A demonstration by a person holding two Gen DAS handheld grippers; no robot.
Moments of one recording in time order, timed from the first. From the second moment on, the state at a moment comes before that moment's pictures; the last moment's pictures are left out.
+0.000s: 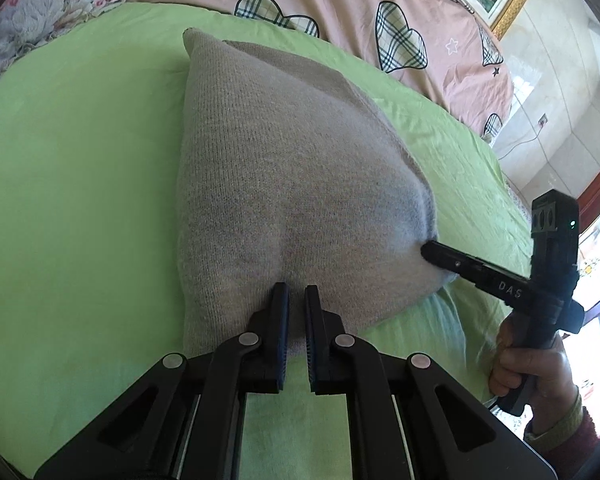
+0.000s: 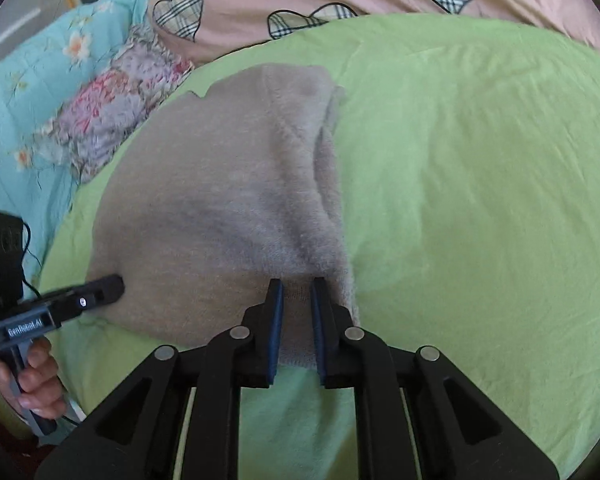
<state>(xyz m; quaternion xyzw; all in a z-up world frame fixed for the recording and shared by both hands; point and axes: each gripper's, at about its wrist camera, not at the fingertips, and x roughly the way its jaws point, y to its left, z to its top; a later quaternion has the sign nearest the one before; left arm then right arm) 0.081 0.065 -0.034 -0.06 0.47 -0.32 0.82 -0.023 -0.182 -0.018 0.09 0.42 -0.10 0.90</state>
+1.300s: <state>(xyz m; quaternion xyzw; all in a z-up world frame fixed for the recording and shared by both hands) 0.055 0.134 0.003 0.02 0.44 -0.15 0.89 -0.049 -0.111 0.028 0.07 0.40 -0.08 0.91</state>
